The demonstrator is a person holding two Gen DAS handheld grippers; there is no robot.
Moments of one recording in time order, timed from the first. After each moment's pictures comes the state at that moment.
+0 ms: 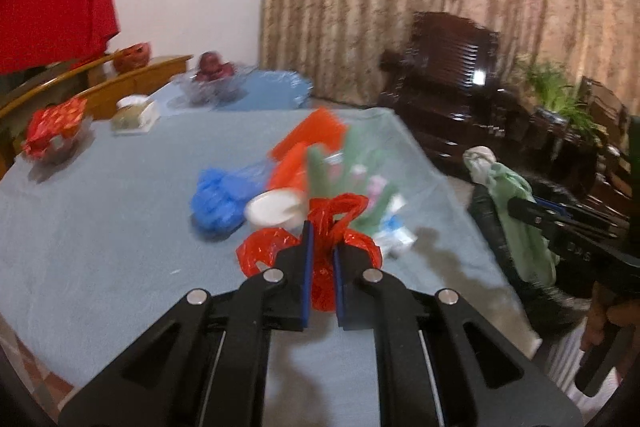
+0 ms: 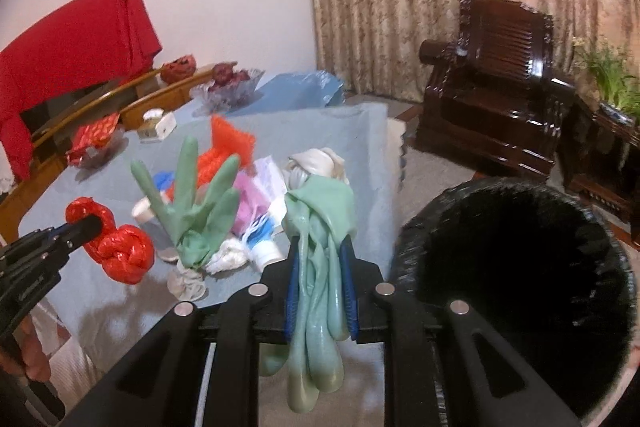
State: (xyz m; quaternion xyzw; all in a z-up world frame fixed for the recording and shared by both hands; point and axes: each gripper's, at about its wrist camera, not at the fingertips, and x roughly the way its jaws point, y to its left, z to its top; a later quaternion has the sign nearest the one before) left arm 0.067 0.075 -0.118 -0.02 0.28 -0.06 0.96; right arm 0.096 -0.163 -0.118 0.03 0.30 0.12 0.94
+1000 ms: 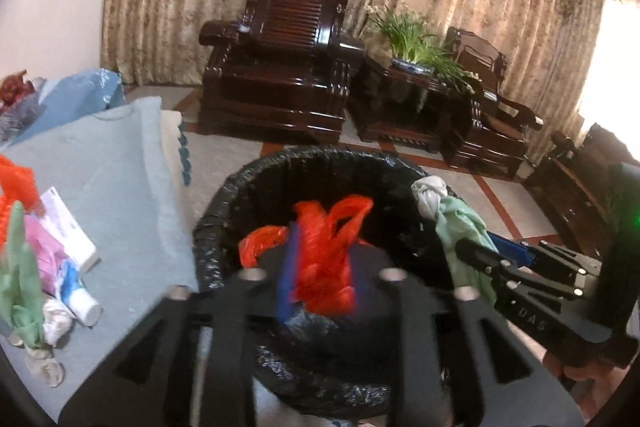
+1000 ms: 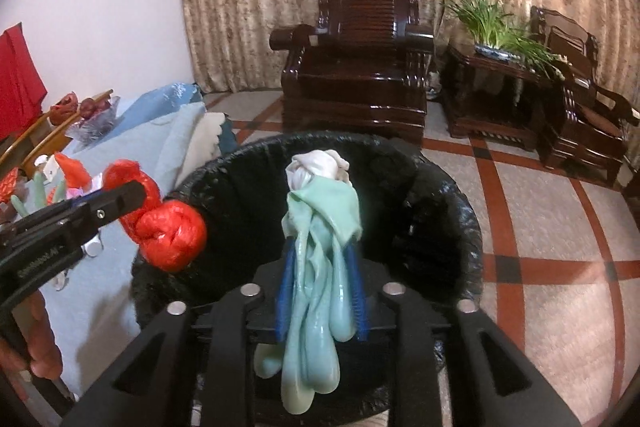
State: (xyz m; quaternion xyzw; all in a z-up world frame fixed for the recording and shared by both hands) left arm 0.138 -0.178 -0.147 0.00 0.32 -0.31 0.89; right arm 0.049 -0.348 -0.145 0.08 0.33 -0.09 0.93
